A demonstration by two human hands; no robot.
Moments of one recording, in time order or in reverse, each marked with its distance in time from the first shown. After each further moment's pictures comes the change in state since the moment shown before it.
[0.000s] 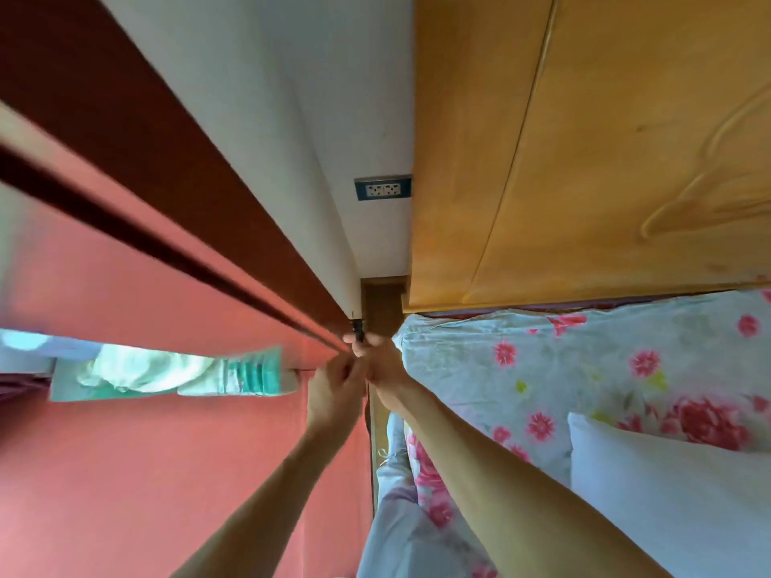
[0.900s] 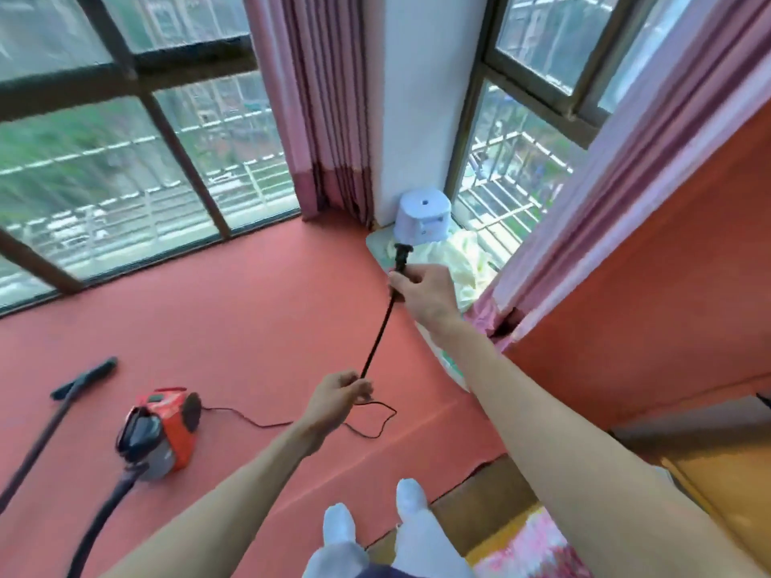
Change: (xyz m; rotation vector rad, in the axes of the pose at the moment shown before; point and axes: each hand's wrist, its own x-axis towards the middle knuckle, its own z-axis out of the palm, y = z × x) left_hand -0.374 -0.317 -0.251 -0.661 0.574 -0.321; right_hand -0.330 0.074 0.416 -0.760 -0.625 -0.692
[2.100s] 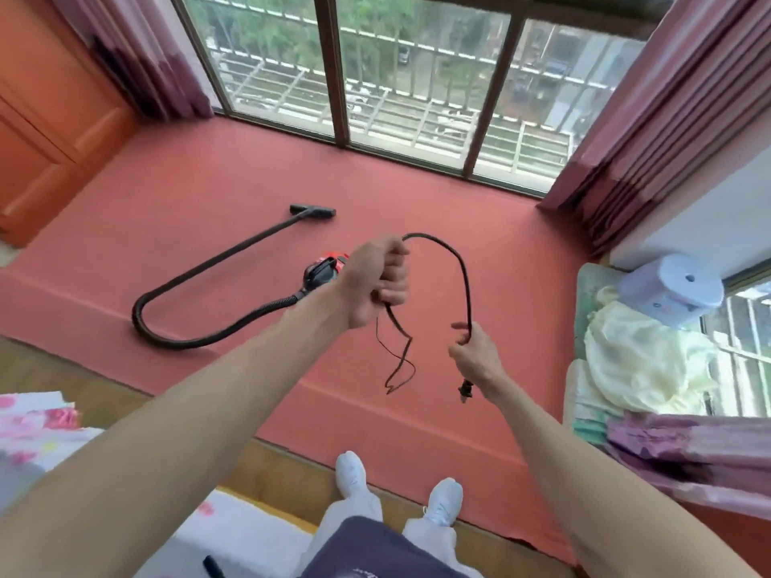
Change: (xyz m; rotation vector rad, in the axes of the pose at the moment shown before) left_hand -0.134 -0.016 -0.222 -1.107 0.400 -0.032; right_hand -0.092 0.054 0.221 -0.556 -0.765 0.030
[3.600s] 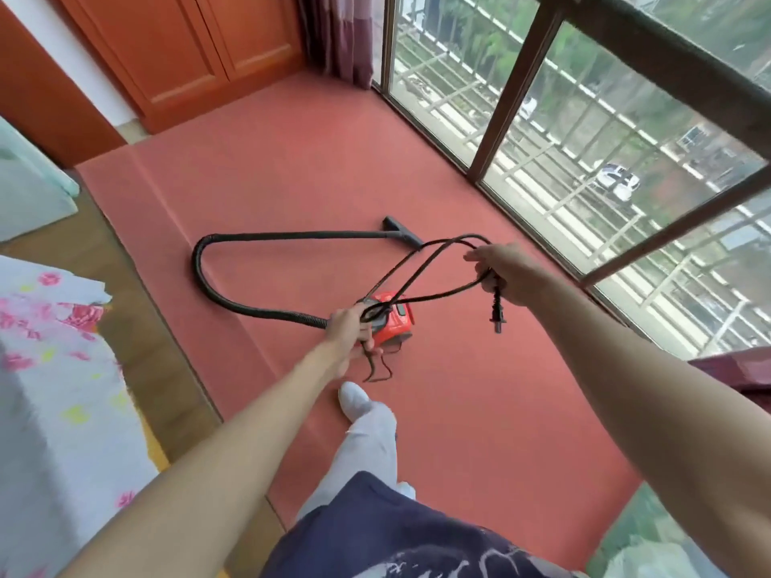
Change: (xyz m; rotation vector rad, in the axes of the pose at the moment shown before) left_hand 0.209 0.084 -0.175 -0.301 0.742 0.097; right_hand 0.348 -0.366 0.037 0.049 -0.463 -0.030
